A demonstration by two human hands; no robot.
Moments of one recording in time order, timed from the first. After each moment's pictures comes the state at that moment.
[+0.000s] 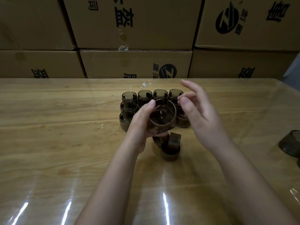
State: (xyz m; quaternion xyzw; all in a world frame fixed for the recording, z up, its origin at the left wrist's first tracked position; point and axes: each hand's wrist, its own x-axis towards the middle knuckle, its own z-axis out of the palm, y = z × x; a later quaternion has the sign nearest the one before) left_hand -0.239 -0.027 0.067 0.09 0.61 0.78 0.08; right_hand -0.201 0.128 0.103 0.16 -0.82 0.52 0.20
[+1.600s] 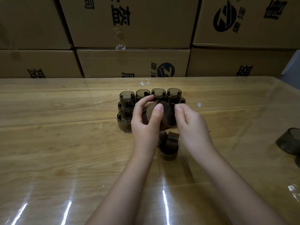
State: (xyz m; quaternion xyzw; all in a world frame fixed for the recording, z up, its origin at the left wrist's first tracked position) left_hand -0.224 0.003 0.061 0.07 0.61 0.76 -0.22; right_hand -0.205 0.110 0.082 0.04 -0.87 0.44 0.22
